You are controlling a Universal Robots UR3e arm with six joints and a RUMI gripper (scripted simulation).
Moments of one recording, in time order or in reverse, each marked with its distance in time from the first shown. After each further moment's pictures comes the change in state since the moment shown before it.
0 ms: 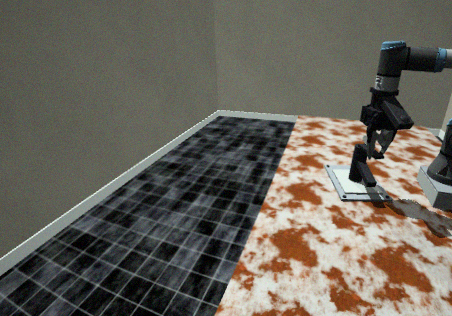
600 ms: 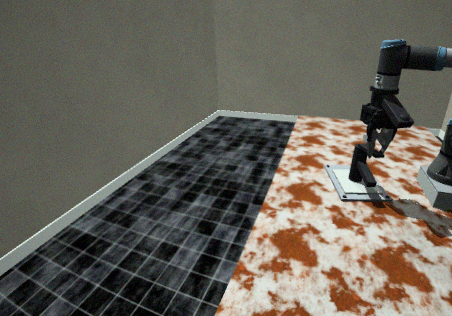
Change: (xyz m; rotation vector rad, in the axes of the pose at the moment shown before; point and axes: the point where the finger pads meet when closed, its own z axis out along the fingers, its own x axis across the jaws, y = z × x) arm 0.000 0.001 -0.004 0.000 0.000 0.000
